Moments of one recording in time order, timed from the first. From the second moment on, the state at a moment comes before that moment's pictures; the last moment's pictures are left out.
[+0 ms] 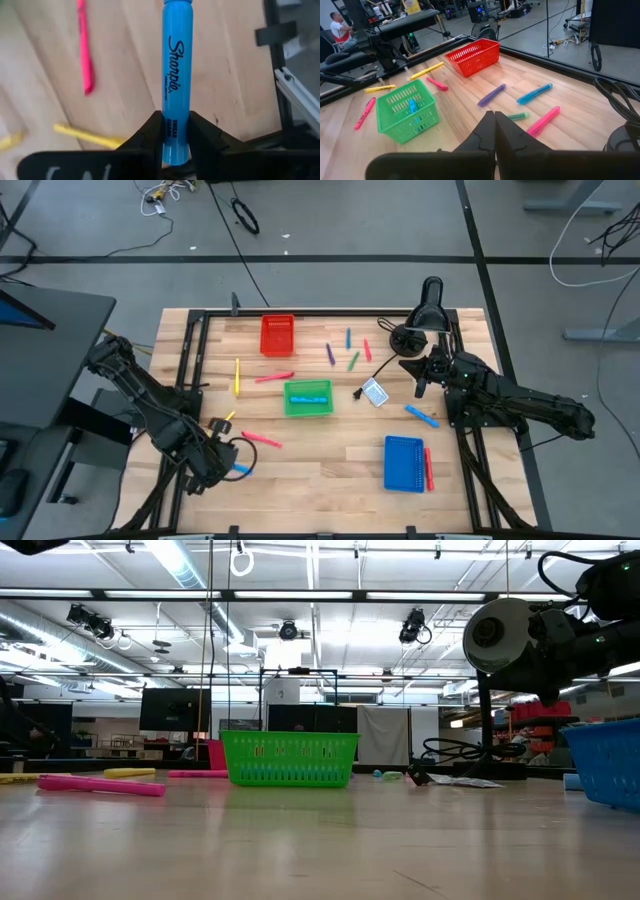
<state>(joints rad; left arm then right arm) -0.79 1.35 1.17 -1.19 -0.03 -0.52 -0.38 0.19 0.07 -0.10 0.04 0.27</state>
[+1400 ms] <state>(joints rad) -0.27 1.50 1.48 -1.42 -0.02 -0.50 -0.38 0.19 0.07 -0.10 0.04 0.27</state>
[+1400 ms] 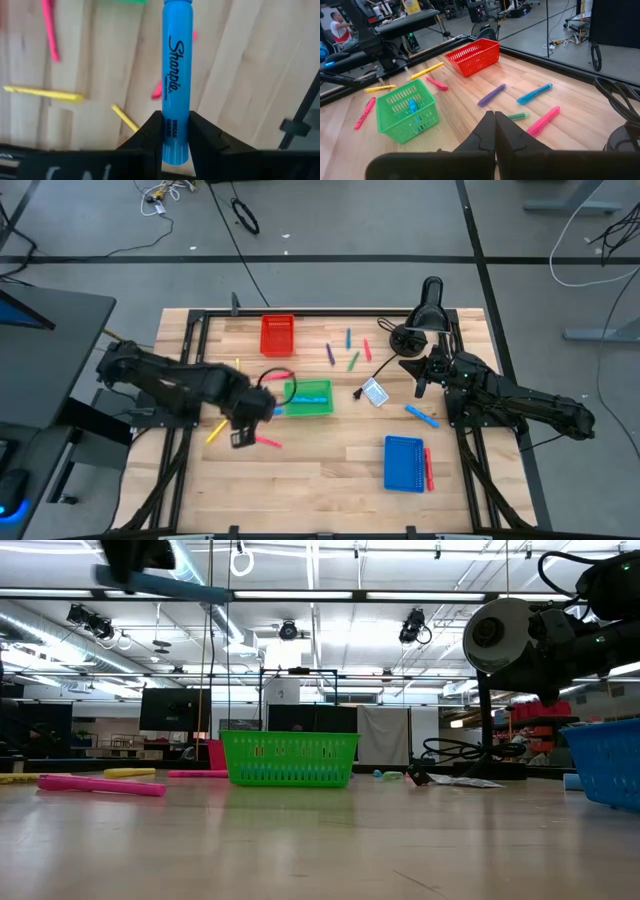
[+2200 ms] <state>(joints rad) 0.05 1.87 2.05 -1.57 -0.03 -0.20 -0.38 0.19 0.07 -0.10 0.04 0.27</state>
